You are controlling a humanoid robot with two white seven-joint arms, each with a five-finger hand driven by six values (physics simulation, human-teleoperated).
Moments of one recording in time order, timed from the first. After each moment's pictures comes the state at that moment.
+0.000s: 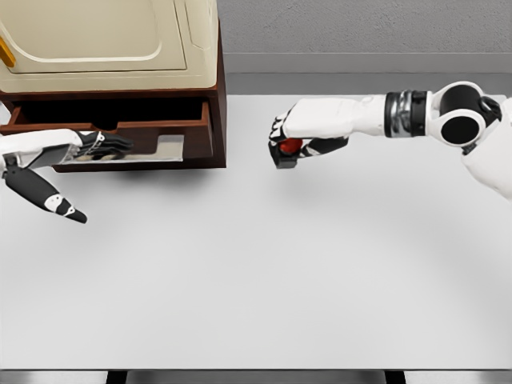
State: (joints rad) left arm -0.73 1.27 -0.85 -1.76 0.75 -0.03 -0.61; right arm -1.00 -0.59 0.93 -1.31 0.16 -0.61 0.61
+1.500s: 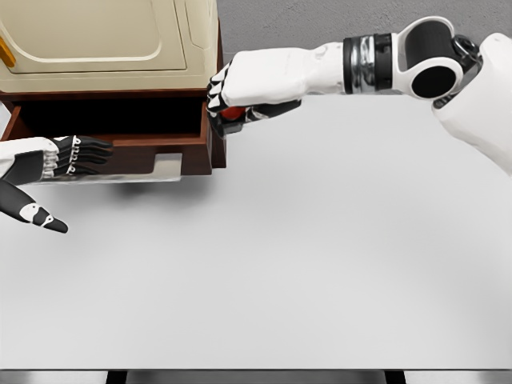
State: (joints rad) left arm -0.65 1.37 -0.84 -1.77 0.99 -0.03 -0.62; right arm -1.19 -0.48 0.97 -1.41 0.15 -0.61 0.61
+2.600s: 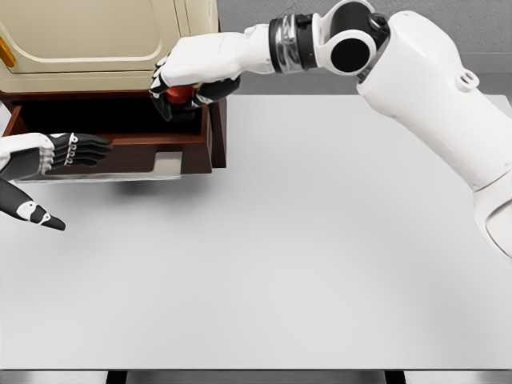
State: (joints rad) left arm -0.64 1.38 -0.83 -1.76 0.94 -0.13 -0.61; right arm -1.30 -0.22 1.03 -1.08 0.16 -0.61 0.61
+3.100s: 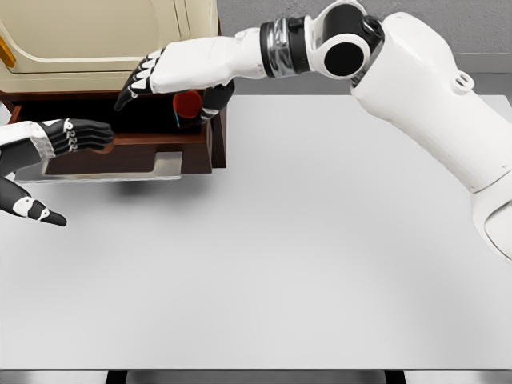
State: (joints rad) left arm -0.61 1.38 -0.84 -1.76 1.01 -0.35 -0.61; right arm -1.30 -0.22 1.03 -1.12 0.15 -0.61 0.61
